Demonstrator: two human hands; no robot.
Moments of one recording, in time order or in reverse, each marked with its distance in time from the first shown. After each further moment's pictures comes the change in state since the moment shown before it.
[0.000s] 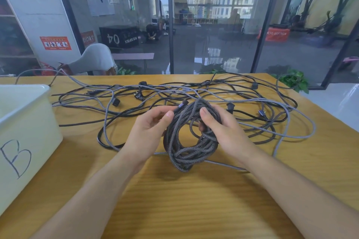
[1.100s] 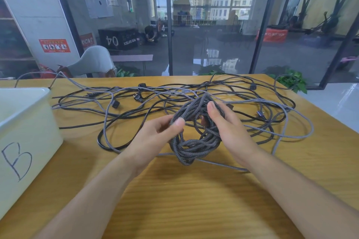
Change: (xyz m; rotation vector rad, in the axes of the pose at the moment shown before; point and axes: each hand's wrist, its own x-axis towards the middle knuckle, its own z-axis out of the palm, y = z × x) left_hand -0.010 0.014 0.004 0.079 -0.226 -0.087; right_hand 0.003 -0.001 -0.002 0.134 0.109 0.102
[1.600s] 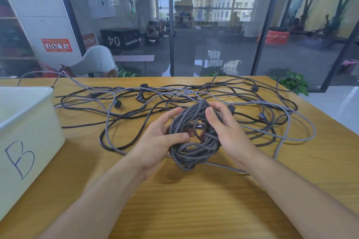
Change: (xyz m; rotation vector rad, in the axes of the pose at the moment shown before) left_hand 0.006 -0.009 0.005 -0.279 0.028 -0.098; right_hand -0.001 0.004 0.003 0.019 -0.057 0.000
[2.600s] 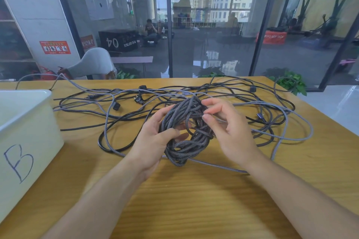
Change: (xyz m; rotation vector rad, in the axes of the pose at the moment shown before) left_hand 0.001 0.002 0.002 -0.069 0.053 0.097; right_hand 0.000 0.001 -0.010 -0.367 0.112 -0.484
